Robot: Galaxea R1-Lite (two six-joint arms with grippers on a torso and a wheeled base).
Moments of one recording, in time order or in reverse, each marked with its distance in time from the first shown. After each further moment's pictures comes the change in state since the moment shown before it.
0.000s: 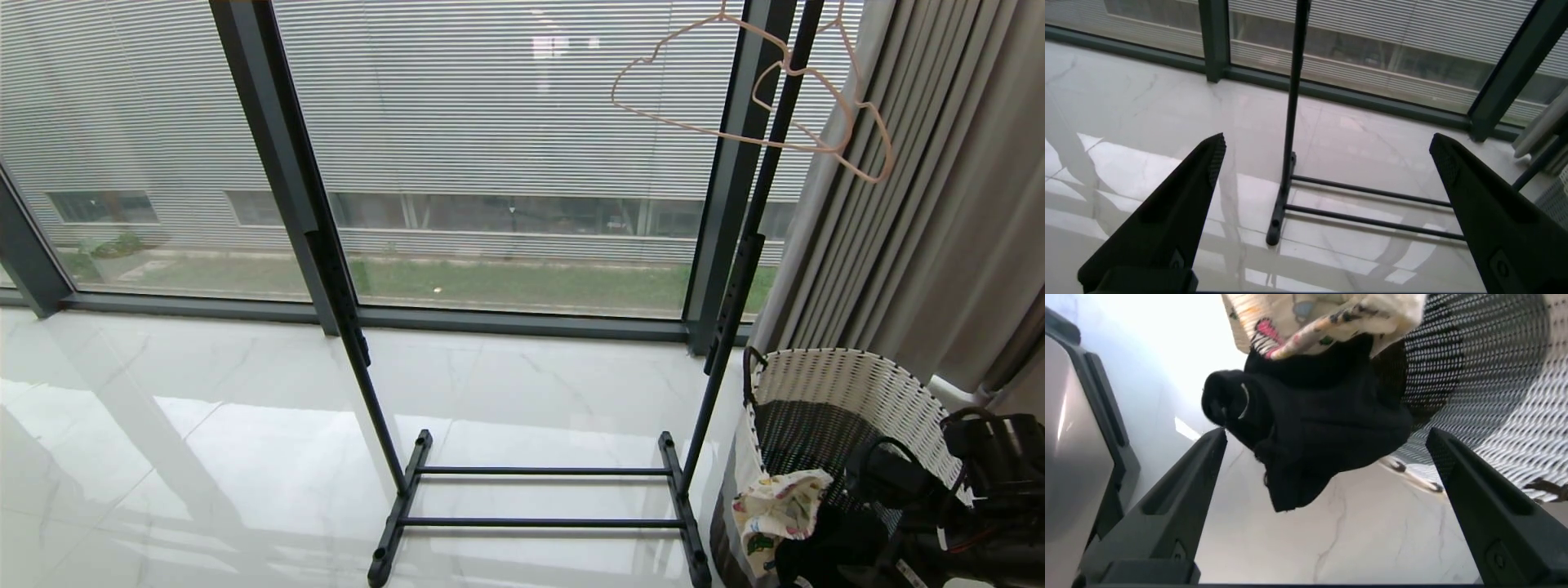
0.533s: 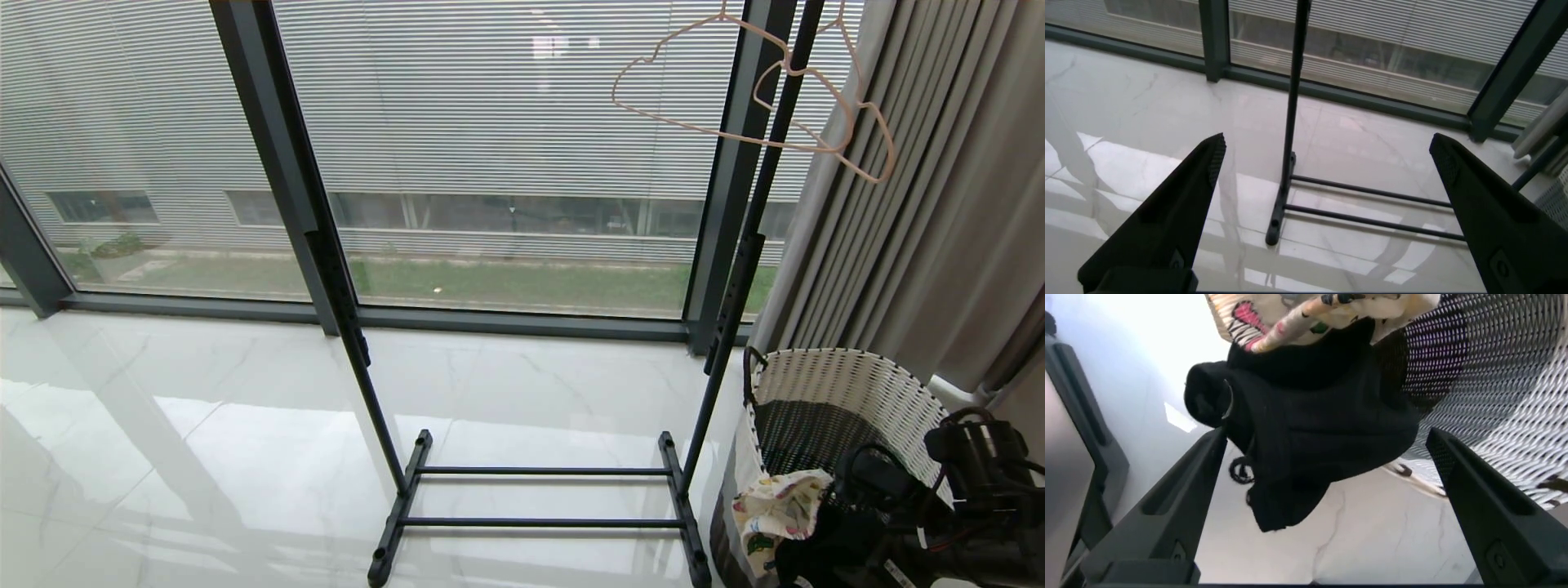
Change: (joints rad) left arm 0.001 0.000 0.000 0.000 0.000 -0.003; right arm -0.017 0.111 0.005 -0.101 -0.033 -0.004
